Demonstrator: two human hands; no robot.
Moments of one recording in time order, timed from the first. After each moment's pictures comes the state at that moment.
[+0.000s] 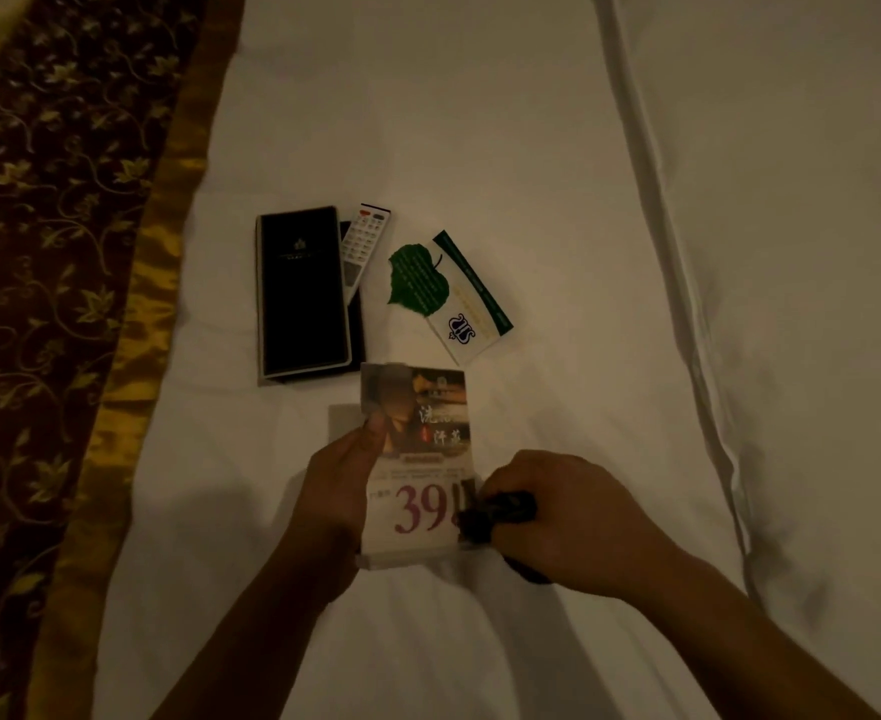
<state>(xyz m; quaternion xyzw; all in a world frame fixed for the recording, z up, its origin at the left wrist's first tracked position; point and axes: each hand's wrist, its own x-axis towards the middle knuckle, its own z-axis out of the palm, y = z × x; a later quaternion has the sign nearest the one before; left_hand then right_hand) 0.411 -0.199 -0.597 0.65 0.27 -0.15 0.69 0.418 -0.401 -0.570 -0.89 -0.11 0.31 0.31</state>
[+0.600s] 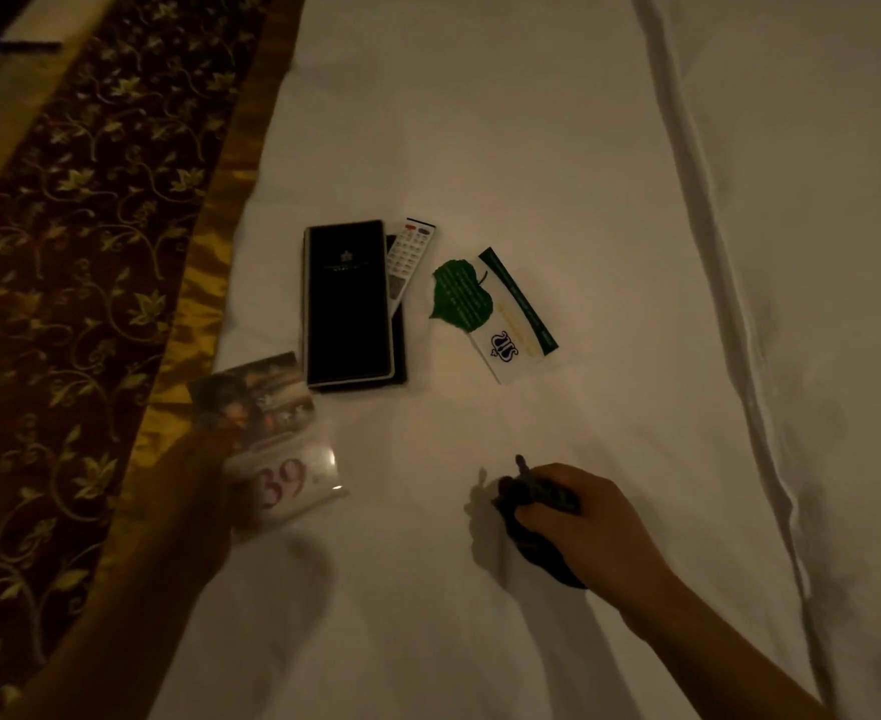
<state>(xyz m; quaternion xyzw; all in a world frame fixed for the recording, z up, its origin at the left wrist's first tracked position) 0.420 -0.051 -0.605 0.67 0.40 -0.03 0.62 0.416 -0.380 -0.600 -0.80 0.12 0.29 0.52</state>
